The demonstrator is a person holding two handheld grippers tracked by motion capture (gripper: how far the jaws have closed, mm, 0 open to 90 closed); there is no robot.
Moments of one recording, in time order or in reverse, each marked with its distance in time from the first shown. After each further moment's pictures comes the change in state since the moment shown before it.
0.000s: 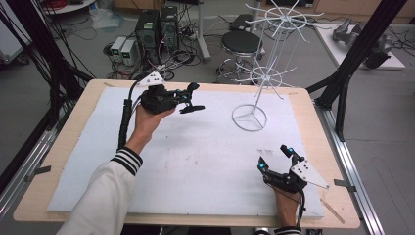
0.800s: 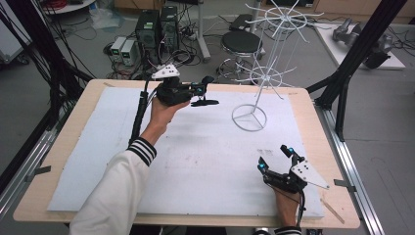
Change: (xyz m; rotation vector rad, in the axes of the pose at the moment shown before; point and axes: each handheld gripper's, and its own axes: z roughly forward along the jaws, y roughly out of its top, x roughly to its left) left arm -0.003 0.017 0.041 -0.033 -0.066 -0.006; right arm 0.000 0.000 0.000 -0.006 0.000 0.000
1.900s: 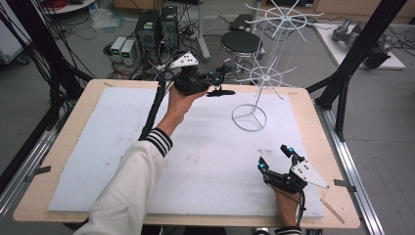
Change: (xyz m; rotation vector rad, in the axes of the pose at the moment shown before) left arm -0.012 0.032 0.044 -0.044 -0.037 0.027; right arm -0.001 0.000 0.000 -0.005 0.000 -0.009
